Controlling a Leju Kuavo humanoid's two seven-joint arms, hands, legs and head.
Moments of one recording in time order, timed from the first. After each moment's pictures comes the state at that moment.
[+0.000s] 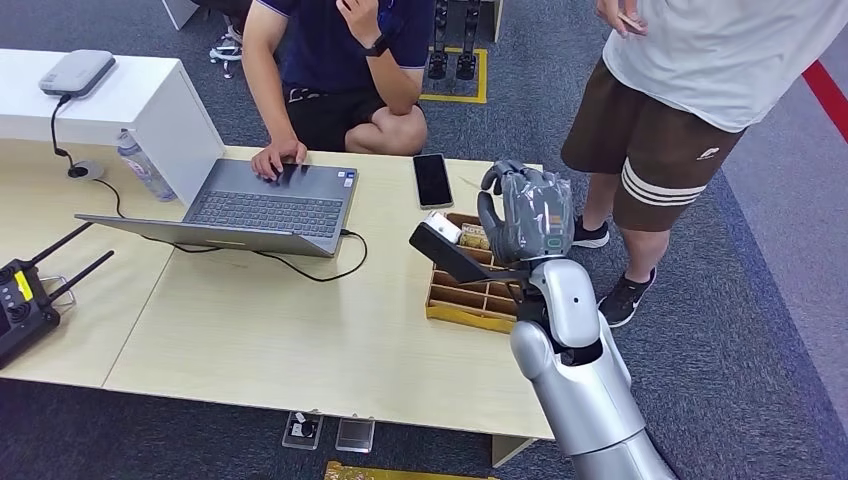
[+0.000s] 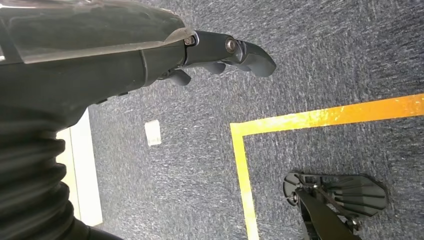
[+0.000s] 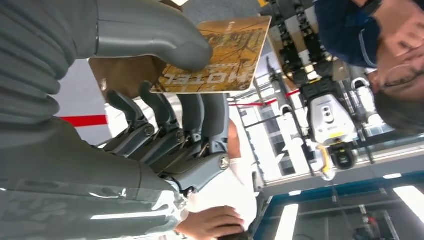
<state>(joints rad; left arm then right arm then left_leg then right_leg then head) -0.09 -0.06 1.13 -0.21 -1.34 0.00 0.04 -0.54 0.18 0.44 -1.23 1.19 -0.24 0.15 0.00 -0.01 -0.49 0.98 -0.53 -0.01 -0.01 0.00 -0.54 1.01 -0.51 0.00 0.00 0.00</state>
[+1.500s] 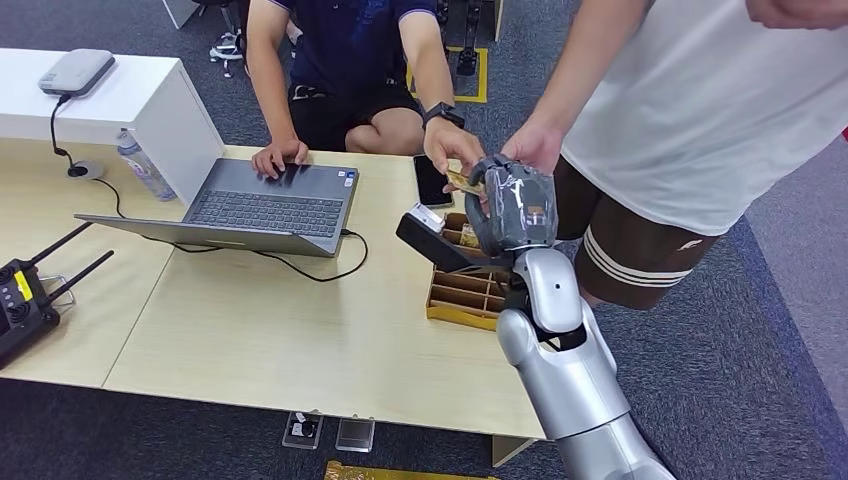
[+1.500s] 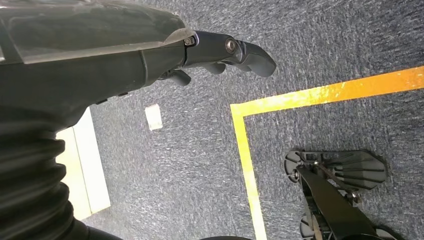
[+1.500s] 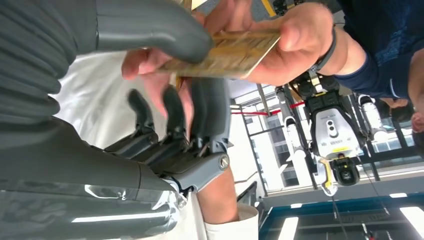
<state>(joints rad) -0.10 -0.05 1.15 -0.21 -1.32 -0.10 0.05 -0.59 0.23 0.42 -1.12 1.23 -0.22 0.17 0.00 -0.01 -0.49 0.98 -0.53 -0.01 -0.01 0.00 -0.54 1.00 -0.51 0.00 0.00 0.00</state>
